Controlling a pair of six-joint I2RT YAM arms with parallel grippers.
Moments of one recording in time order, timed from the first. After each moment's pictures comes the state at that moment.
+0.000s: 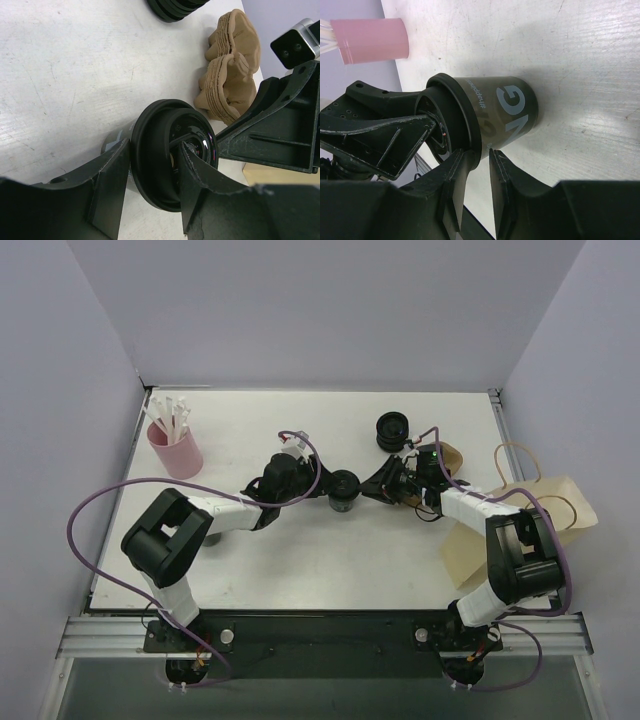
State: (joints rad) left arm -0.67 1.79 0.85 0.53 0.09 -0.75; right arm 0.23 1.54 0.74 0.12 -0.58 0.86
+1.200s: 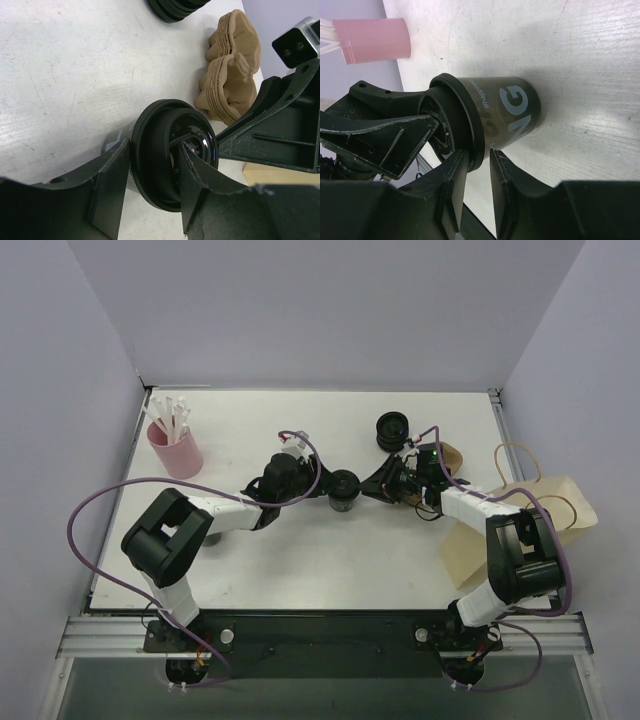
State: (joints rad) left arm -0.67 1.79 0.85 0.53 0.09 -0.75; right arm 0.23 1.54 0.75 0.11 -0.59 0.87
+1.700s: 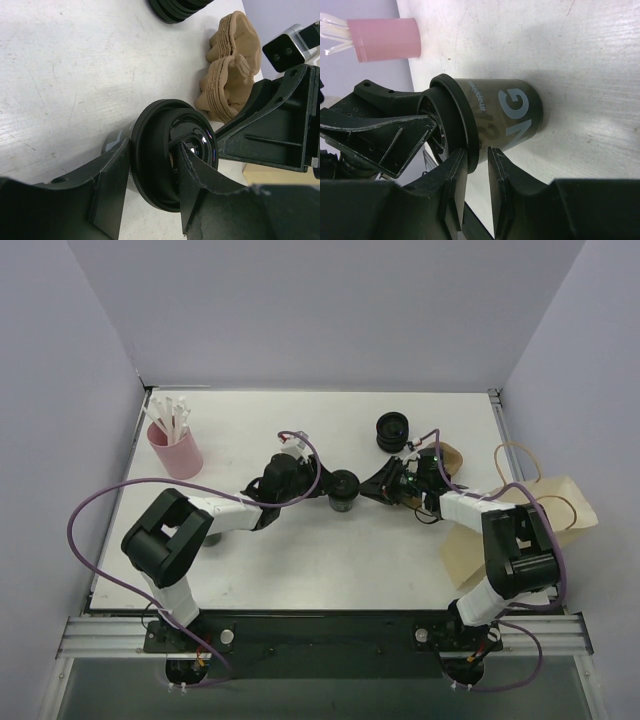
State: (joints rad) left arm -0.67 1.79 0.85 0.53 0.09 -0.76; right arm 0.22 1.58 0.70 0.22 -0.61 0.89
